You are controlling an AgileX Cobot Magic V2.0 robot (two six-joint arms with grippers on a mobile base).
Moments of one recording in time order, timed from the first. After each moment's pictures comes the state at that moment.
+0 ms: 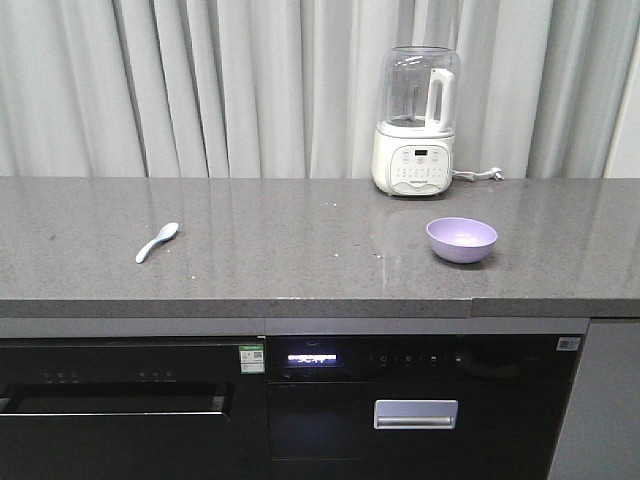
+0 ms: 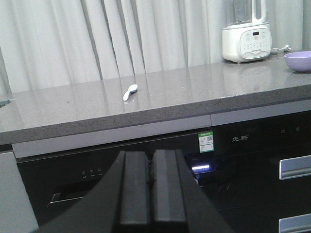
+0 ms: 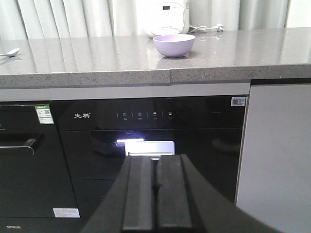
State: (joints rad) left arm -0.10 -0.01 0.03 0.04 0.04 0.05; right arm 0.04 -0.01 0.03 0.01 0.19 0.04
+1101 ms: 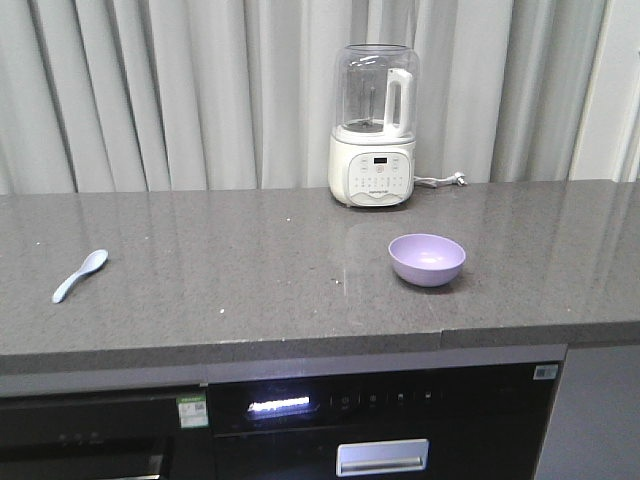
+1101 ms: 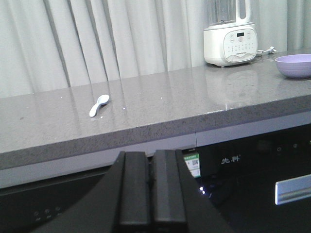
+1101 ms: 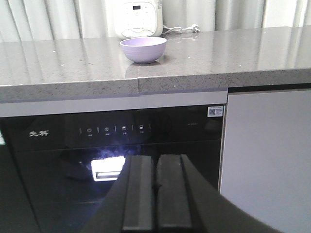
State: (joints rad) left arm -0.10 -0.01 0.03 0.04 0.04 0.05; right arm 0.04 -0.01 0.03 0.01 0.19 0.04
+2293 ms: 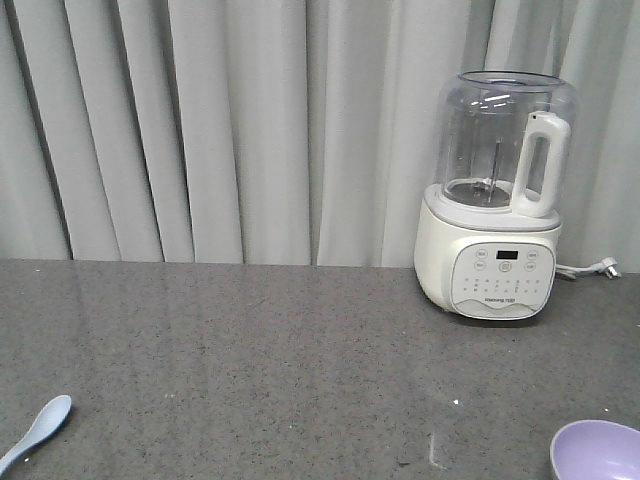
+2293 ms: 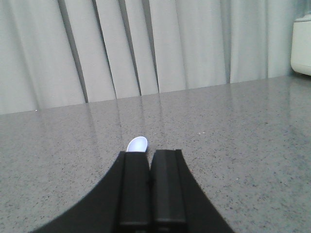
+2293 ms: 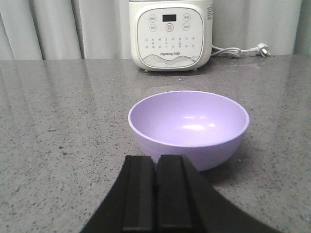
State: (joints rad) left arm -0.10 -0.01 0.03 0.04 0.04 0.05; right arm 0.04 -0.01 0.03 0.01 0.19 0.04
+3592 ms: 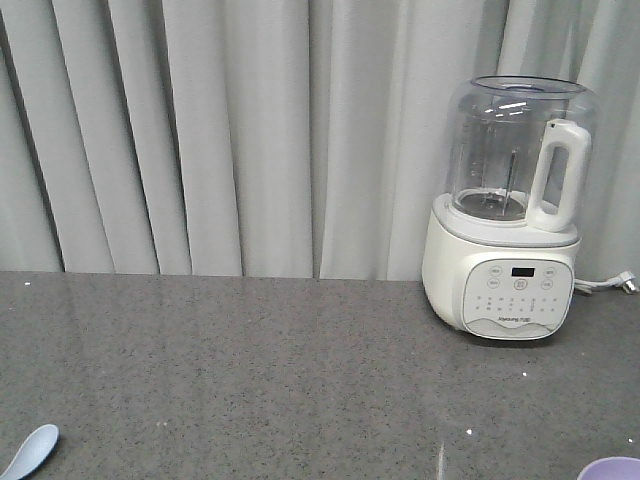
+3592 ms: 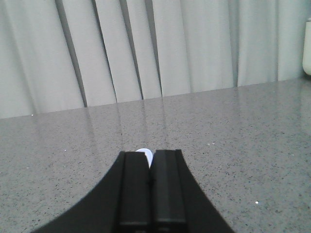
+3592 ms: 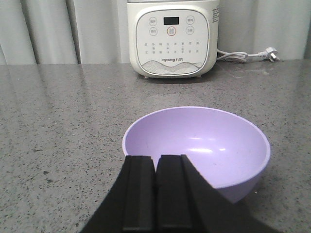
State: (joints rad) left arm -0.10 -0.01 0.03 0.04 0.04 0.05; right arm 0.04 -0.01 0.03 0.01 0.19 0.04
